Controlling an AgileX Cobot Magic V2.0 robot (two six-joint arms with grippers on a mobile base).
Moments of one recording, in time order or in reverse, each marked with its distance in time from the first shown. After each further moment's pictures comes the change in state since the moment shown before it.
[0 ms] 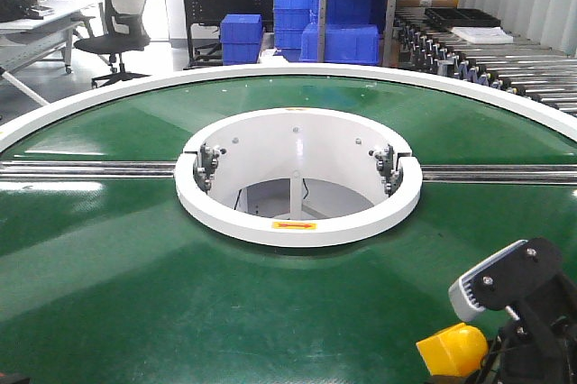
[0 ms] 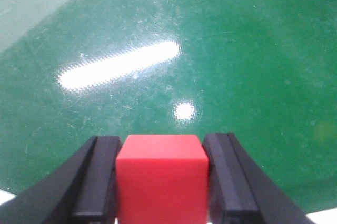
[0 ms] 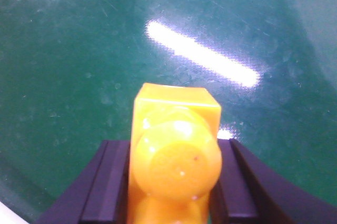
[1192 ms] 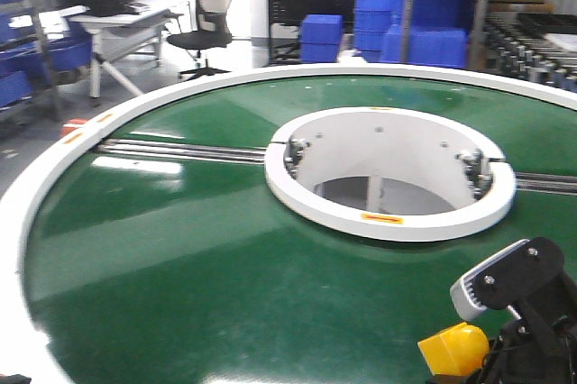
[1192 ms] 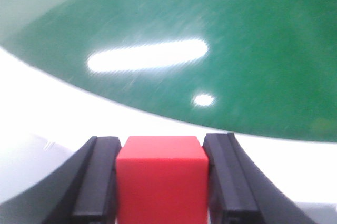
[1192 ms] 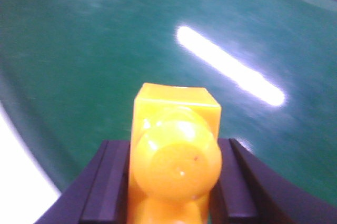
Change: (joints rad) left arm 0.000 0.000 0.000 0.000 0.000 0.000; right arm 0.000 0.000 0.000 0.000 0.000 0.000
